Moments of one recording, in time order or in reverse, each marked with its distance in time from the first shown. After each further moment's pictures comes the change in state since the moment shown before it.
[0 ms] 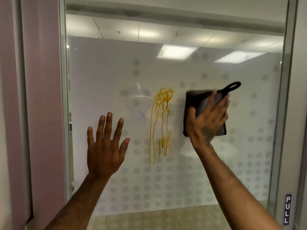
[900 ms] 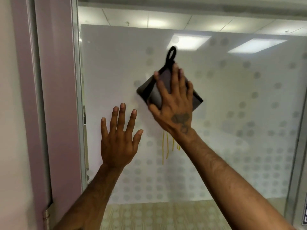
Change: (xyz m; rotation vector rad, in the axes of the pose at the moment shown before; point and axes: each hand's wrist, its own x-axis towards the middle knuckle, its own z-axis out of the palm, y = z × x) left_hand -0.001 -0.001 0.001 -0.020 -0.021 -0.006; right_hand -0.037 -0.088 0.028 -0.038 -0.109 -0.667
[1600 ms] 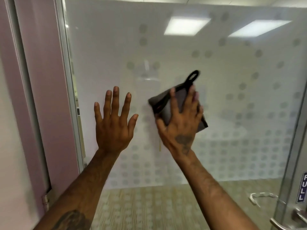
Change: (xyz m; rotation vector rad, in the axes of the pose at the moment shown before) left_hand 0.000 -0.001 0.004 -0.012 0.007 0.006; right_hand -0.099 0.000 0.011 0.048 0.050 0.294
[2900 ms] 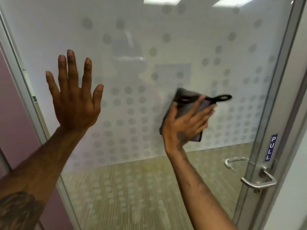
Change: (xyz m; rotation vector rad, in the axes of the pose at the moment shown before) left_hand -0.004 0.001 0.000 -0.006 0.058 -0.011; right_hand -0.075 0.061 -0.004 -0.014 0.132 0.690
